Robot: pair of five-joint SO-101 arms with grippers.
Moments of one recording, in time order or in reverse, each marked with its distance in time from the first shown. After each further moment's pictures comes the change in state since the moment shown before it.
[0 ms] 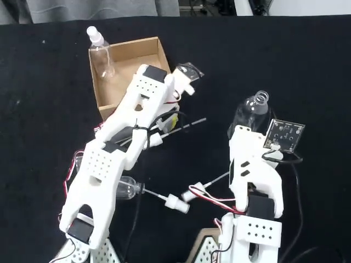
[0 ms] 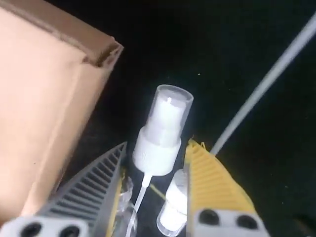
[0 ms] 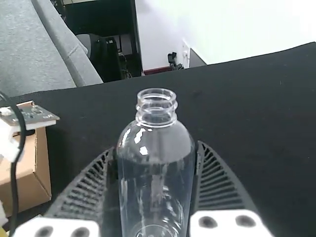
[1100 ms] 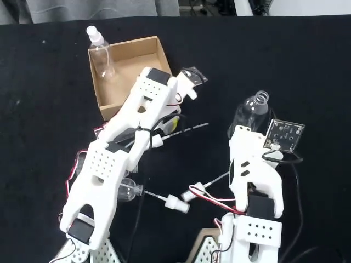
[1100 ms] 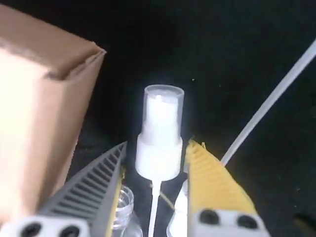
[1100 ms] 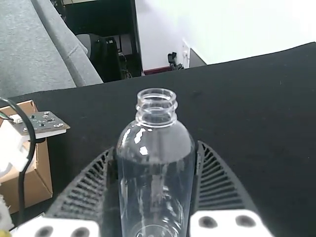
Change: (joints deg) left arm 1.0 2.0 -0.8 -1.2 -4.1; right arm 0.0 0.0 0.0 0.0 0.0
